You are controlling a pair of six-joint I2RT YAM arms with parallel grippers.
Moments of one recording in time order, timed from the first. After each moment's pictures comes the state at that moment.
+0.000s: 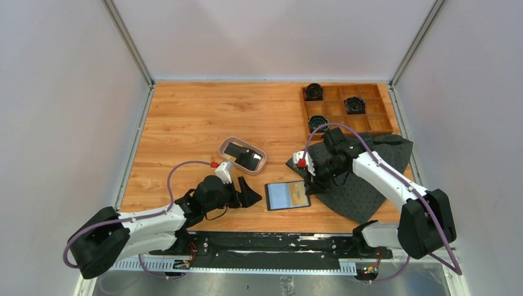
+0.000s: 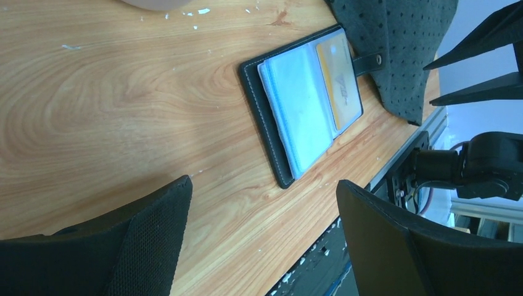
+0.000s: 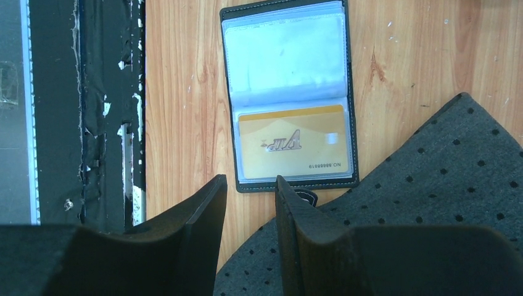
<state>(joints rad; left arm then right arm) -0.83 0.97 0.12 0.40 0.08 -0.89 0.42 1.28 0.87 -0.89 -0.78 -1.03</state>
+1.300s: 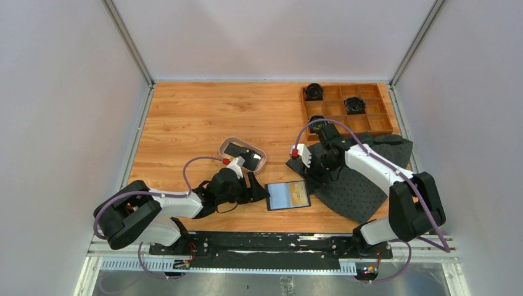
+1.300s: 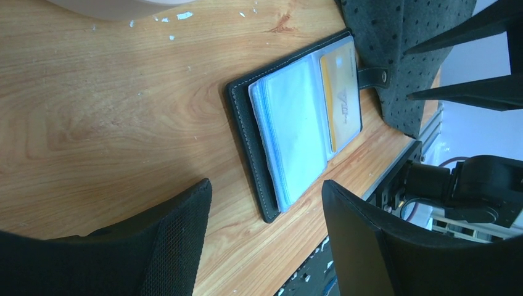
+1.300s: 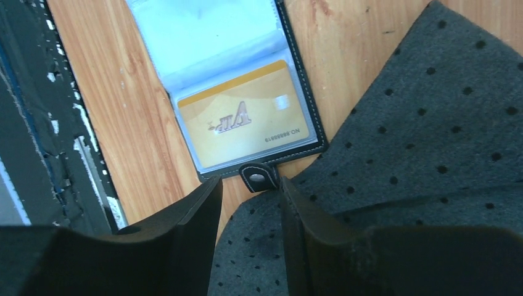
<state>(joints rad) -0.84 1.33 0.26 0.52 0.12 -0.98 0.42 1.42 0.91 -0.81 -0.61 -0.80</state>
